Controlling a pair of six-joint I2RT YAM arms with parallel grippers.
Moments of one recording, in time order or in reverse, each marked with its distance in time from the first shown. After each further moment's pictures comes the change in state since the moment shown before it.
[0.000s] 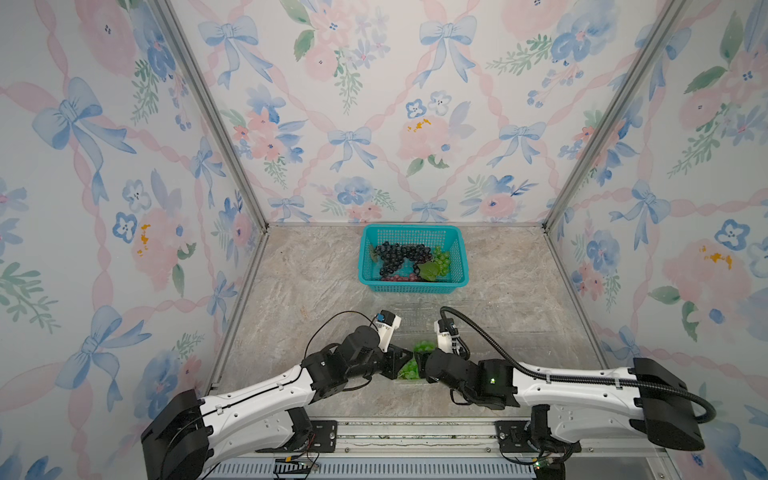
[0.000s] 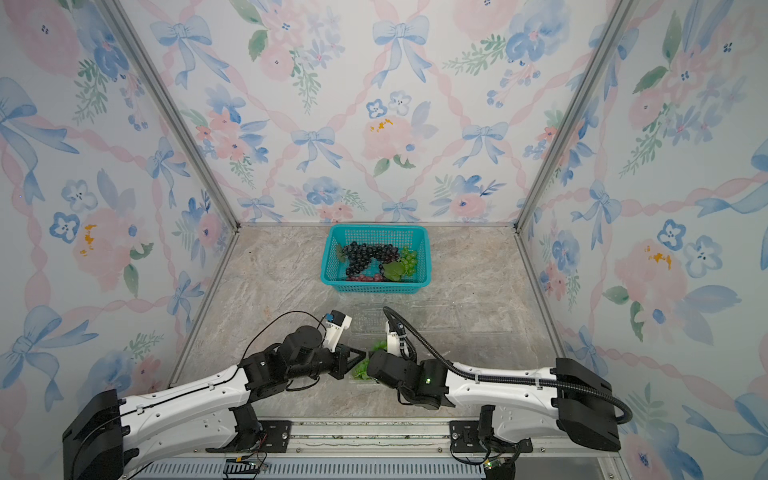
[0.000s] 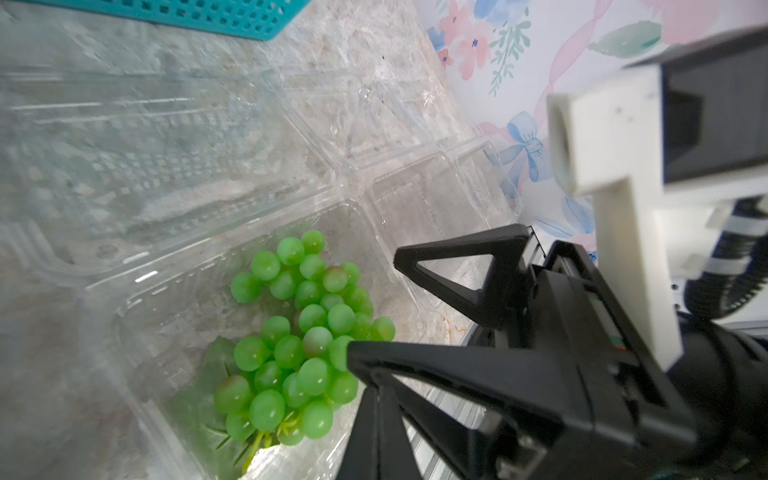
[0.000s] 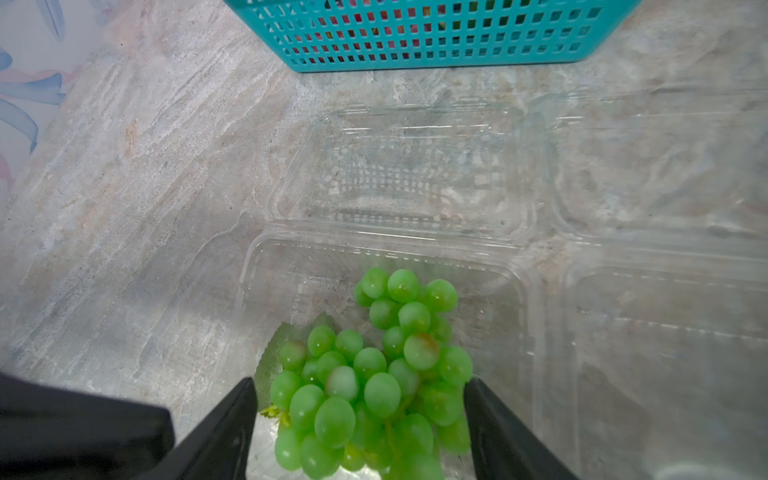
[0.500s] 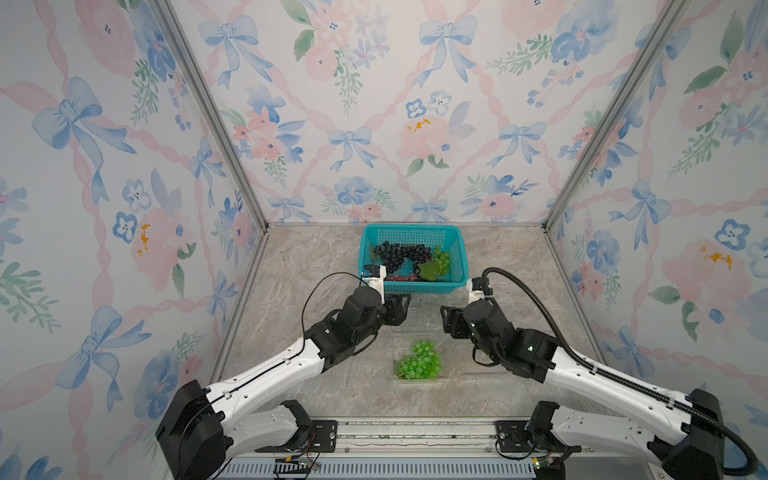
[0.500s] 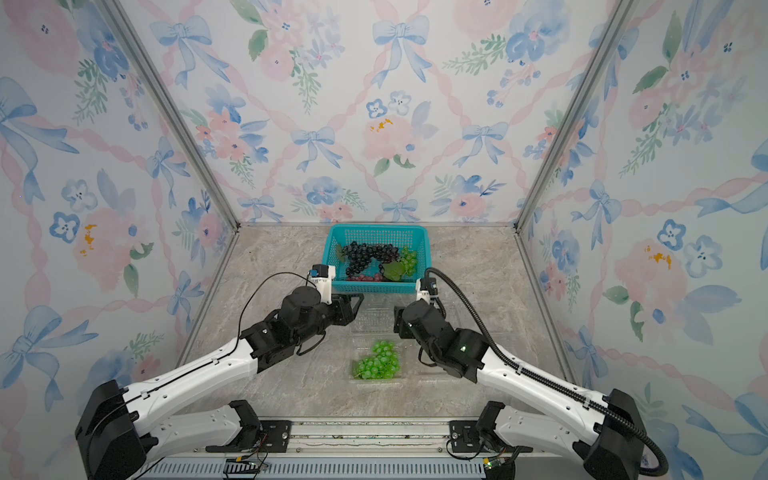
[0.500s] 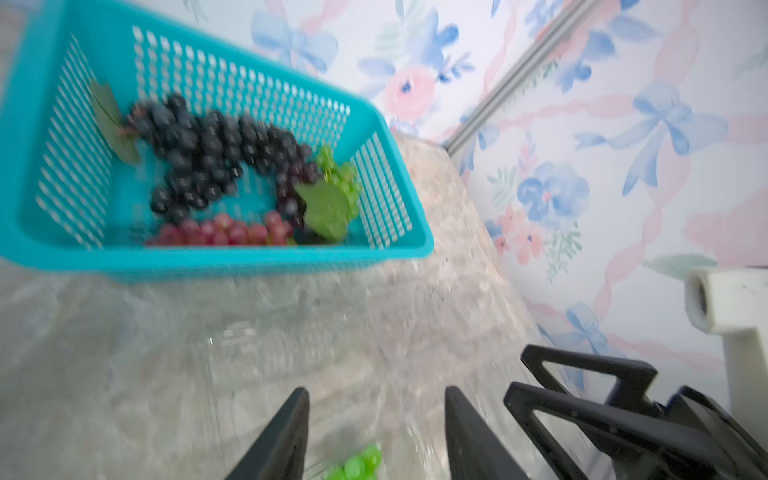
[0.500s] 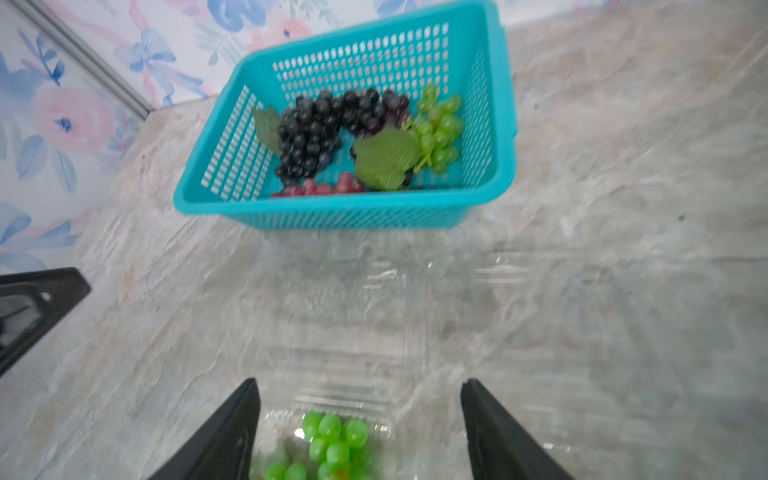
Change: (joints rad) left arm 0.183 0.185 0.353 -0.024 -0.291 0.045; right arm -0.438 -0.139 0.167 -0.062 -0.130 -0.313
